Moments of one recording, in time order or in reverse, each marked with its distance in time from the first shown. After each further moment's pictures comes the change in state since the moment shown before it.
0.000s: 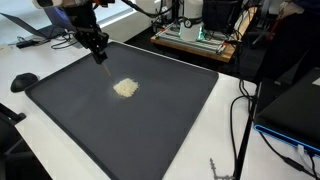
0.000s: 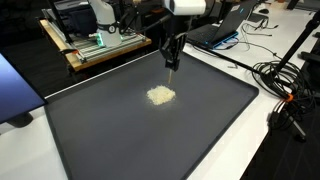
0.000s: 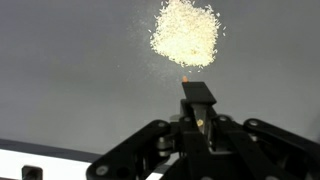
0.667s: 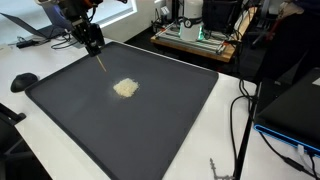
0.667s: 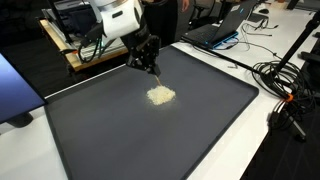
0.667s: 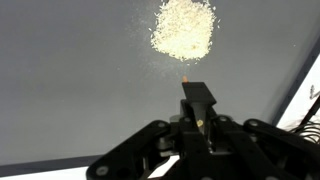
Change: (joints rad) arm -0.216 -0.029 -0.006 -0.089 0.428 0.034 -0.420
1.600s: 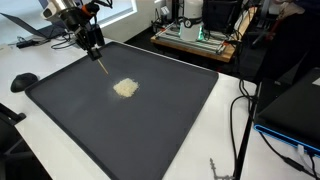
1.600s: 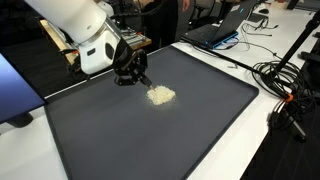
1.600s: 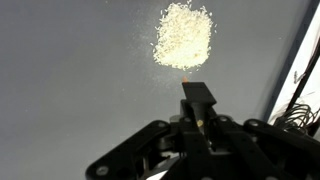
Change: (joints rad) arm -0.075 0.129 -0.036 0.098 0.152 -0.134 -0.076
